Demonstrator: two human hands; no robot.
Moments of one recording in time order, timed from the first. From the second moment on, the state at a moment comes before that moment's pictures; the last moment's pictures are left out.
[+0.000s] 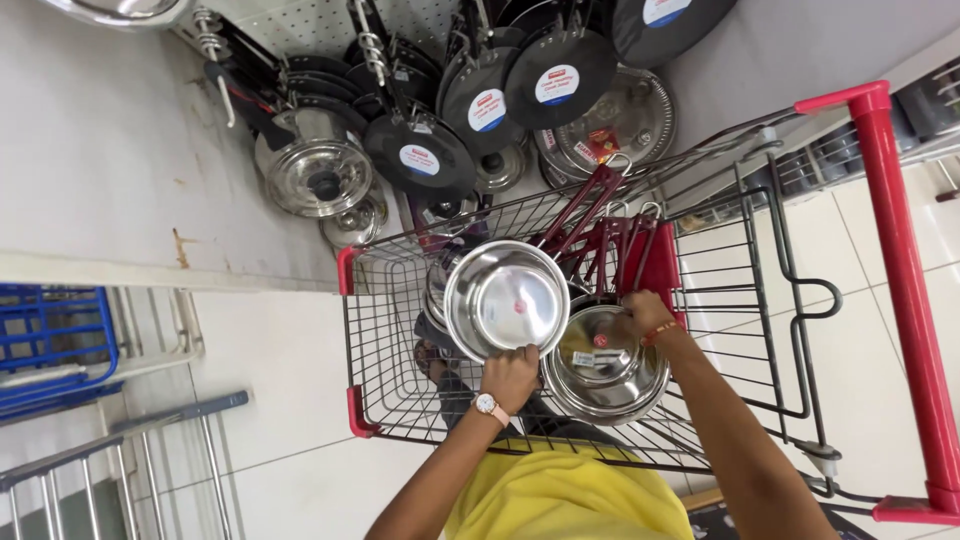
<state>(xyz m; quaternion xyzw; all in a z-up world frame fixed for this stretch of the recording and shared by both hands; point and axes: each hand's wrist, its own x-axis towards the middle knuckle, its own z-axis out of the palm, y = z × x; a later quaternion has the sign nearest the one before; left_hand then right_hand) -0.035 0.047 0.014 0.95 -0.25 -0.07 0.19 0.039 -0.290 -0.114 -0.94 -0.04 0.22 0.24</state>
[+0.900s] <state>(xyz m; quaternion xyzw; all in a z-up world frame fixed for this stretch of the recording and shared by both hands) -0.112 0.160 0.056 0.95 0.06 0.04 0.29 0.030 -0.160 0.004 -0.91 -0.17 0.03 0.39</state>
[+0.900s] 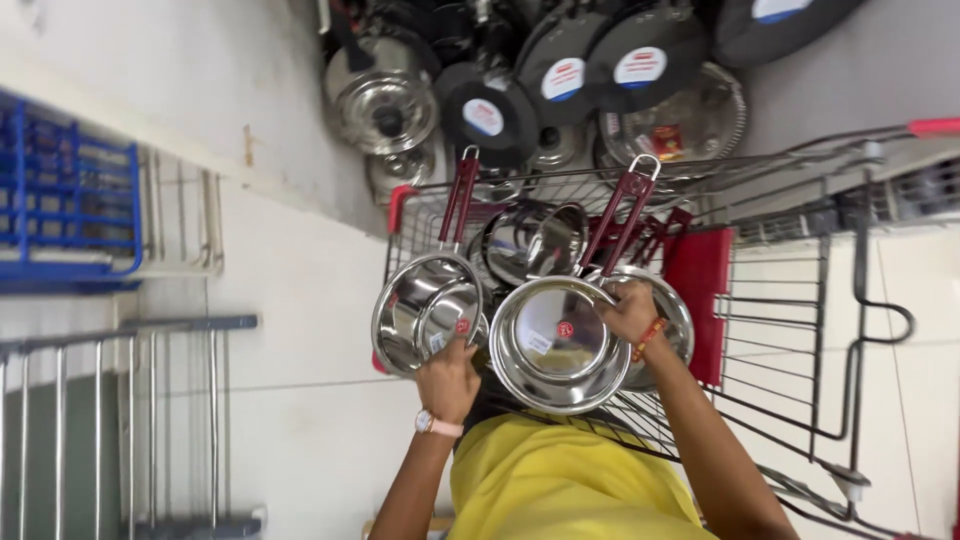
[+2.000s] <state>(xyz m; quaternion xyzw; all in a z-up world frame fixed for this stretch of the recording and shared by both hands) -0.054 0.166 -0.020 0.94 0.00 -0.24 0.24 0.074 -0.099 -0.048 -0.88 -0.27 0.26 0.30</state>
